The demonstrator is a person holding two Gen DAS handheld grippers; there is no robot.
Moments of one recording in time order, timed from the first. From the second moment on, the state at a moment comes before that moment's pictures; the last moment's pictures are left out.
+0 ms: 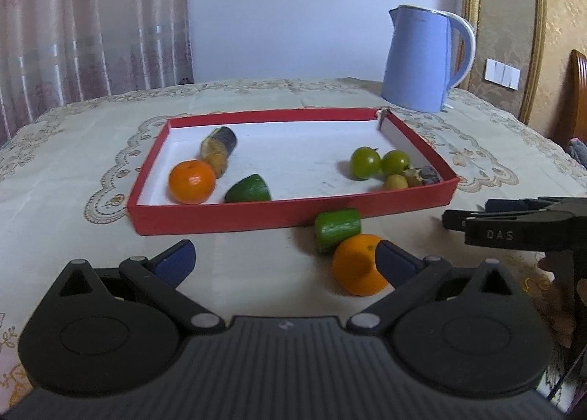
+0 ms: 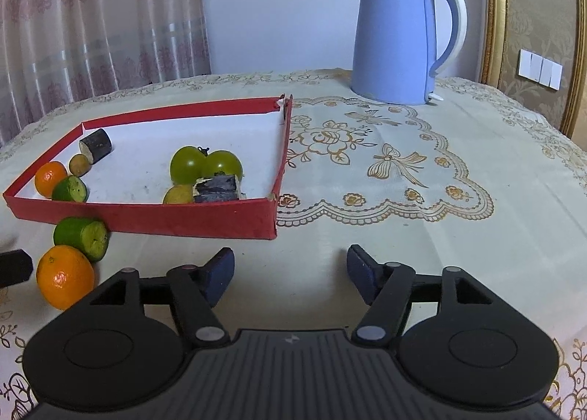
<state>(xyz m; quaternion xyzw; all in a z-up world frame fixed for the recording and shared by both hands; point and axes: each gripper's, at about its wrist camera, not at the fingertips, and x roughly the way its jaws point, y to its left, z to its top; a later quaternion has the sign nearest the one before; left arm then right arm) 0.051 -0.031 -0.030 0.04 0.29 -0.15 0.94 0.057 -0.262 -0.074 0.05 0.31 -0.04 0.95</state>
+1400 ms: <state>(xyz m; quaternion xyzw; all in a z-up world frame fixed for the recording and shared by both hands) 0.053 -0.070 -0.049 0.02 0.33 -0.18 0.93 0.055 -0.266 -0.075 0.07 0.30 -0.03 0.95</state>
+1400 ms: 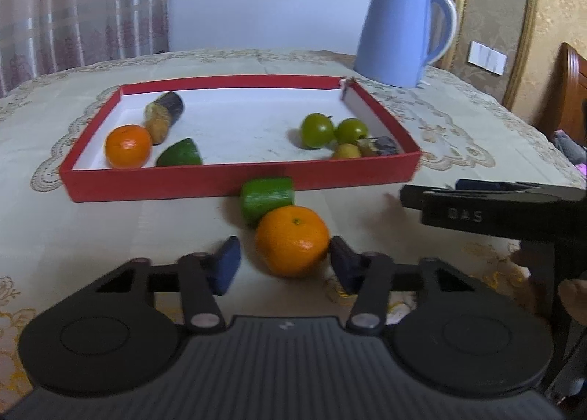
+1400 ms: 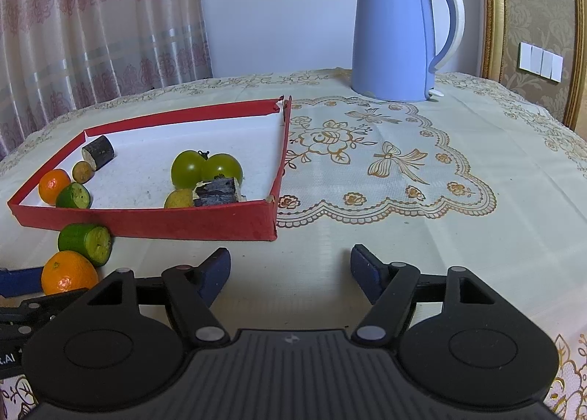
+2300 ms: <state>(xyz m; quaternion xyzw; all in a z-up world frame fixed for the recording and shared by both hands) 0.060 -0.023 -0.045 0.02 0.31 -0.12 0.94 0.057 -0.261 -0.076 0.05 0.31 -0.04 0.95</state>
